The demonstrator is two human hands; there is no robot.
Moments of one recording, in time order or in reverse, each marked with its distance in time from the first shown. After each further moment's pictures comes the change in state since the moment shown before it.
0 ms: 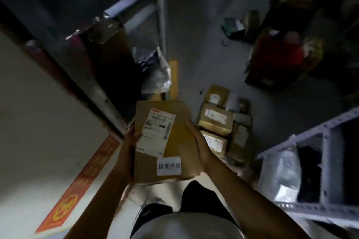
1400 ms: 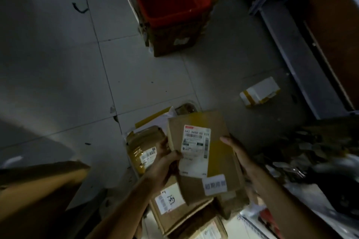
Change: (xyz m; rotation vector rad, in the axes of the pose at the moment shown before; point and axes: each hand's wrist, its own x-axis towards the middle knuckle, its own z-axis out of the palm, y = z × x) left_hand 0.678 -0.145 0.280 0.486 -0.498 -0.803; right_hand 0.301 -0.264 -0.421 0.275 0.810 -0.134
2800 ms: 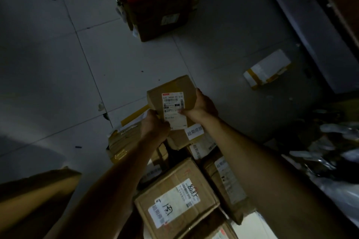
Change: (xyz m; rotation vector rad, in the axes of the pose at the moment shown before) left_hand 0.152 0.019 0.002 0.908 0.552 0.127; right_hand 0.189 0.007 0.031 -0.924 0.322 -0.100
